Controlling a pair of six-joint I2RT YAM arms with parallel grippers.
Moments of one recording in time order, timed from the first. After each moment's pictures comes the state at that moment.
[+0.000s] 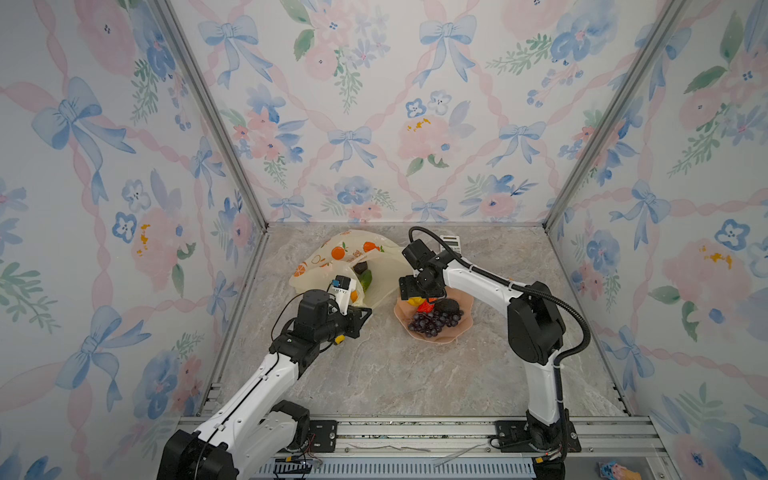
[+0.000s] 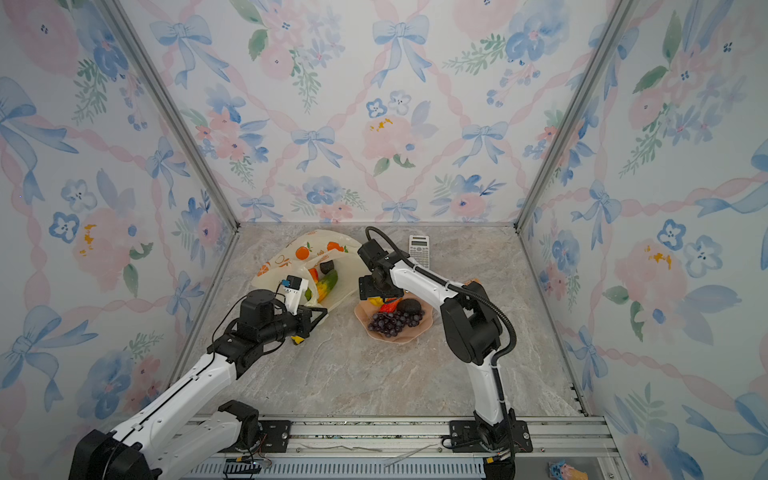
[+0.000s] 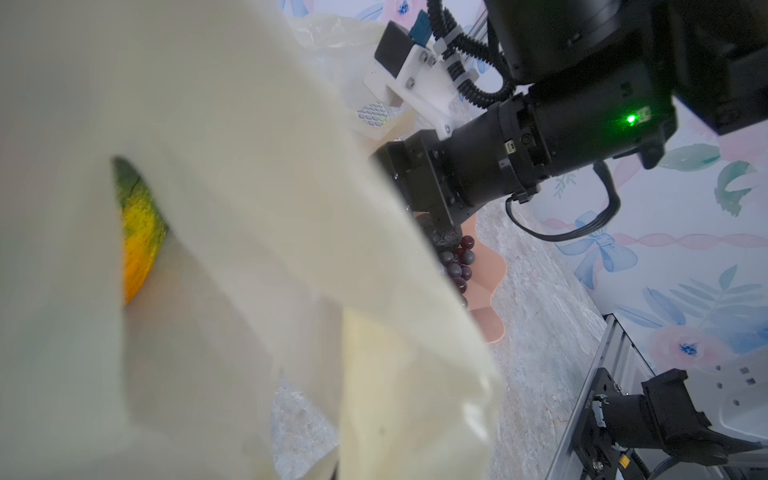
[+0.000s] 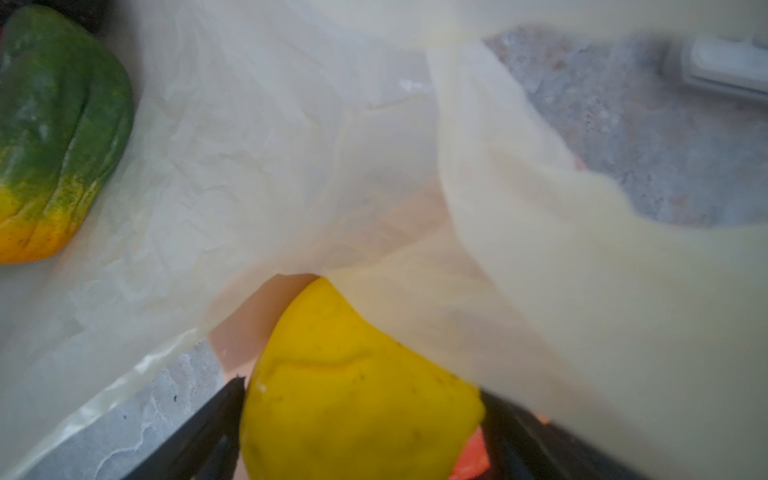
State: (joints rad) left arm -0.34 0.95 0.53 -0.10 0.46 -0.34; right arm 0.68 2.08 1.72 -0.85 0.06 0.50
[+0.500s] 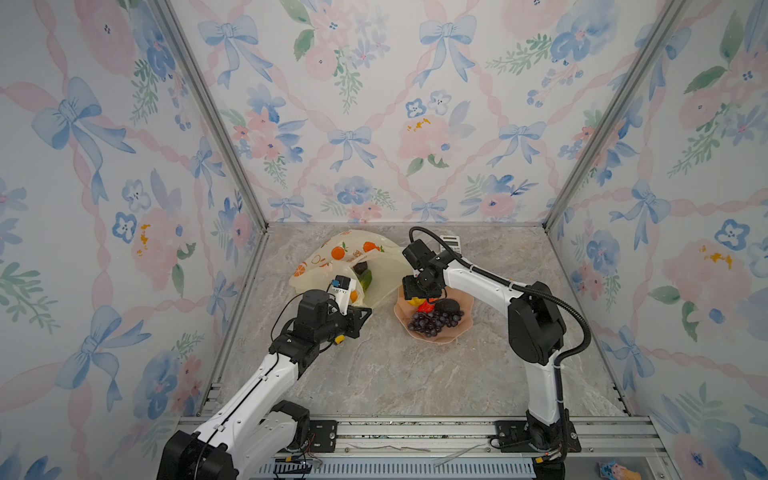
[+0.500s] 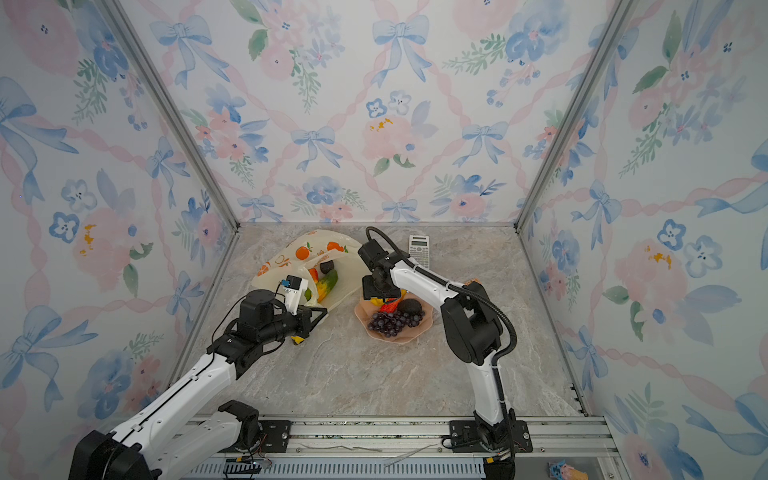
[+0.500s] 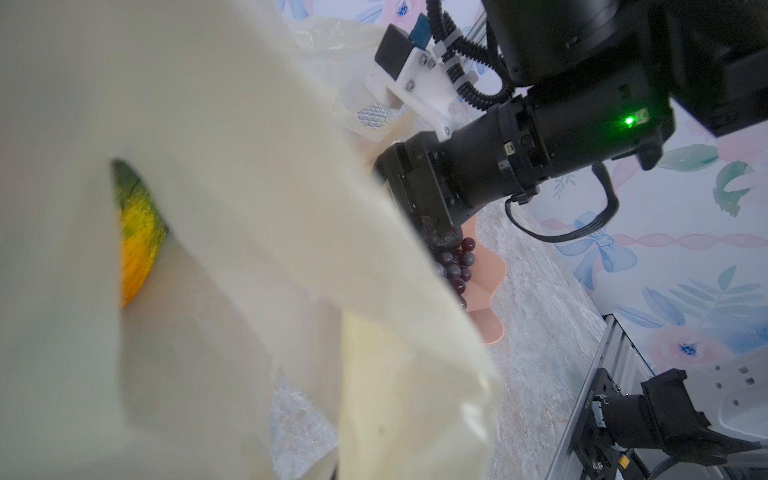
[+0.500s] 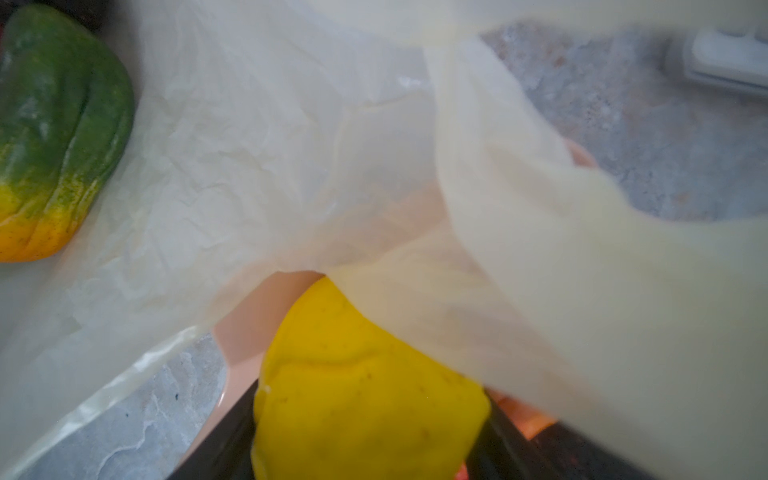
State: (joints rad) left arm -0.34 0.95 0.53 -0.10 0.46 -0.34; right arm 0.68 2.07 1.71 -0.85 0.06 0.50
